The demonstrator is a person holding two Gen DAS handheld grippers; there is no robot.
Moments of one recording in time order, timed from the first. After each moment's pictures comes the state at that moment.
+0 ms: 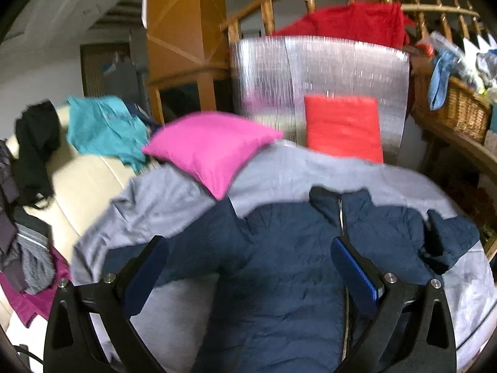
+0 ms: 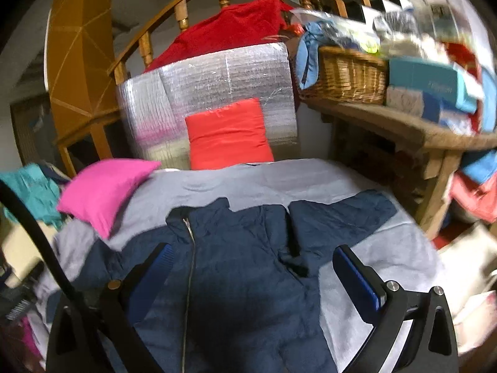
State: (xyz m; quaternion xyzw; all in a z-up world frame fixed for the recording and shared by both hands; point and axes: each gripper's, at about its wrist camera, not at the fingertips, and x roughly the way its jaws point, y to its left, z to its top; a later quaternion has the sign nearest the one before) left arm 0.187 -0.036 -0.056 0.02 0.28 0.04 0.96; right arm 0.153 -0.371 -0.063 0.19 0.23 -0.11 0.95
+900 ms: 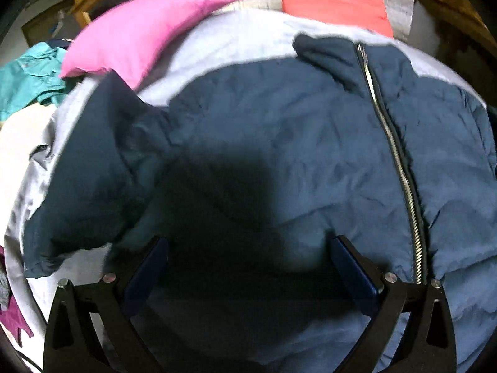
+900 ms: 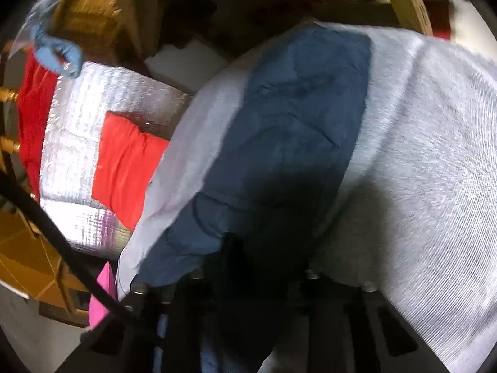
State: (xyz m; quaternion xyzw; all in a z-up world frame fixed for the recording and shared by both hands) left arm 0.328 -0.087 -0.242 0.08 0.49 0.01 0.87; right arm 0.277 -0.624 -0.271 0.54 0.27 -0.15 0.78
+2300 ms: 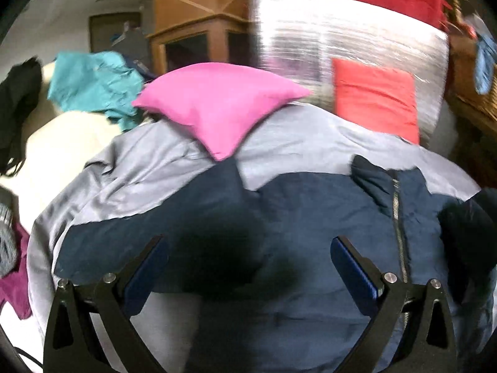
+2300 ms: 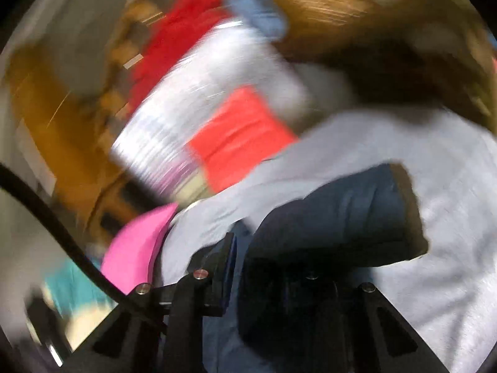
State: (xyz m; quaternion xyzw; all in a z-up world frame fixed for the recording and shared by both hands) left arm 0.296 0.008 -0.150 -0.02 0.32 0.08 0.94; right arm 0.267 -0.428 -0.131 0.30 0.19 0.02 0.93
